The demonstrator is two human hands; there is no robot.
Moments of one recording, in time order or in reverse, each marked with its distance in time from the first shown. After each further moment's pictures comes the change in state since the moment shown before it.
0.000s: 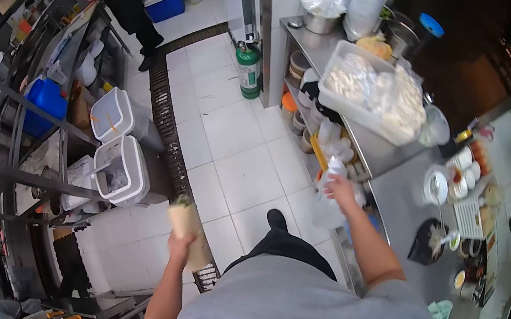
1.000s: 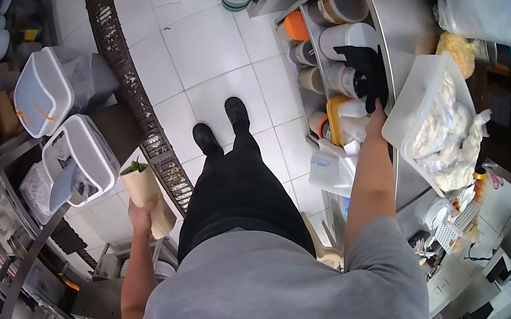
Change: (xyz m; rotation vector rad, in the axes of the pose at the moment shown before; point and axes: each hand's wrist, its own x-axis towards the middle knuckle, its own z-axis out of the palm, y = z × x) left_hand 0.267 0.066 -0.019 0.132 -0.021 -0.335; right_hand 0.307 -0.053 0.020 -0.411 1.005 -0.022
